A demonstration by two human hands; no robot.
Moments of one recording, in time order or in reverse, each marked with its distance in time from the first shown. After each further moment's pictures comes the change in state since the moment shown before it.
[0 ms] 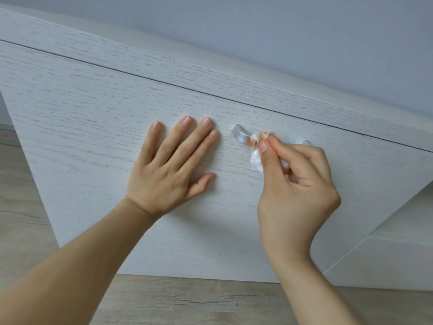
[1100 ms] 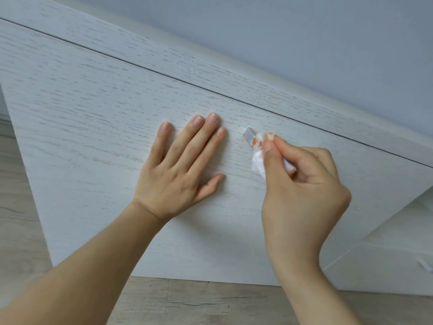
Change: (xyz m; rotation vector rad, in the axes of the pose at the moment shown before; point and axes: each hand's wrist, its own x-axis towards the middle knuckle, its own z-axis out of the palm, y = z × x) left_hand 0.000 0.012 0.001 -0.033 0.007 -0.119; right_hand 0.004 -0.020 0.005 -0.056 -0.026 0.112
